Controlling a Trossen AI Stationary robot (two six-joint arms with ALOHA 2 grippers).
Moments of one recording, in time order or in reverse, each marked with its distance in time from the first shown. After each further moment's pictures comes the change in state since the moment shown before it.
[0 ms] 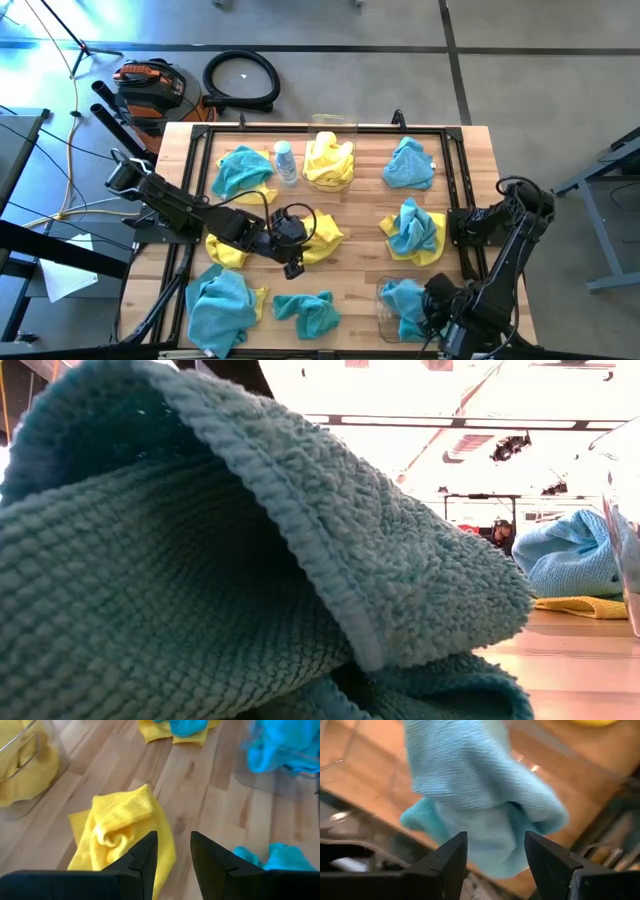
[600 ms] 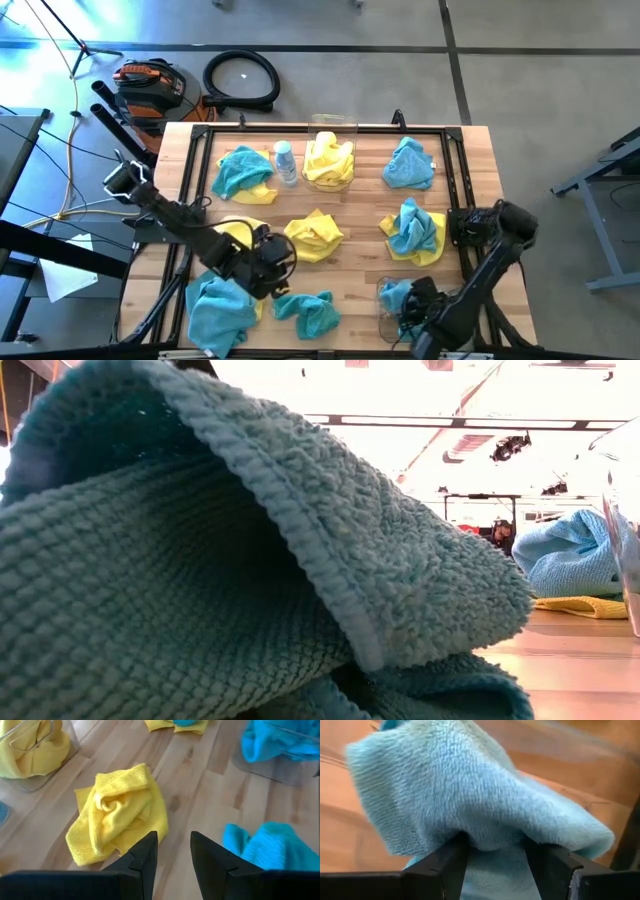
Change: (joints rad) left arm -0.223 0.000 0.000 -0.120 -0.215 -0.222; right arm -0.082 0.230 0.000 0.033 -0.002 0.161
